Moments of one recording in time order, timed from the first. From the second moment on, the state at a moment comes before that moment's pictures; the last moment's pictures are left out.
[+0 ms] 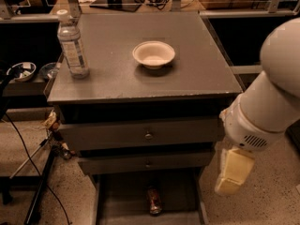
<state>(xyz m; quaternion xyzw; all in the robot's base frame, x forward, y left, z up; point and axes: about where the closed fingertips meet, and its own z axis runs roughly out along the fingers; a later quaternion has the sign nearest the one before) 0.378 -0.161 0.842 -0.59 0.80 0.03 0.10</state>
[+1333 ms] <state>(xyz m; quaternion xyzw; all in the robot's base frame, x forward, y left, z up) 0.363 -0.129 0.746 -0.55 0.83 0.07 0.04</state>
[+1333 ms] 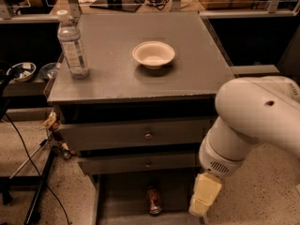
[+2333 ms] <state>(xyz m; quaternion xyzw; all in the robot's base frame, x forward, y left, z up) 0.371 -0.113 0.698 -0.47 0.87 0.10 0.03</state>
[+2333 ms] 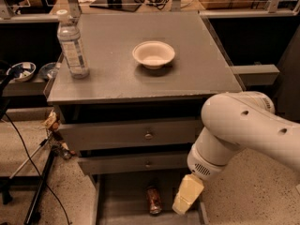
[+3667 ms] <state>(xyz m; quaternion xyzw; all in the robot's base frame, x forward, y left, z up) 0.356 -0.112 0.602 -0.42 0.90 0.11 -0.04</state>
